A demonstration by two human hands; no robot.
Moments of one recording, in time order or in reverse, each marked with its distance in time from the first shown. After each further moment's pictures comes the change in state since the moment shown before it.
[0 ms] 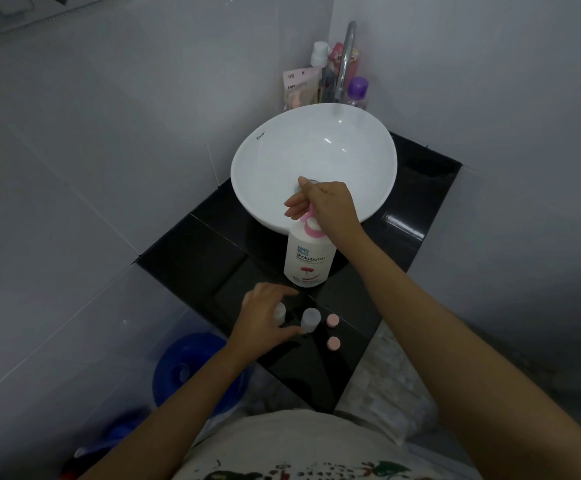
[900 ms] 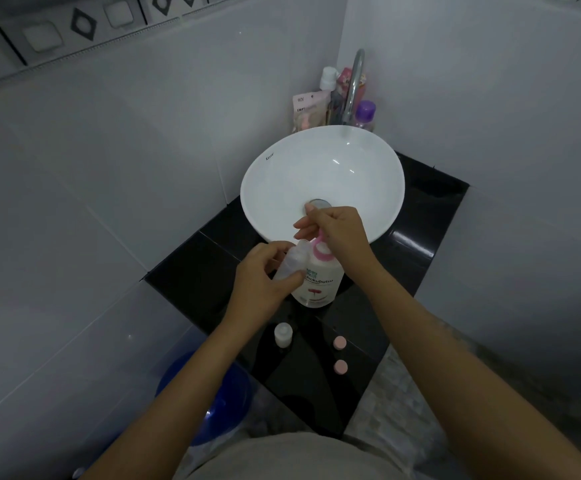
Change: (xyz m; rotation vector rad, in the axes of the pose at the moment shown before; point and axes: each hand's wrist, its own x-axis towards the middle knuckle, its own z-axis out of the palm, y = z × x) left_hand 0.044 0.072 -0.085 -0.416 0.275 -0.089; right_hand -0.005 -0.004 -0.001 0.018 -0.013 0.042
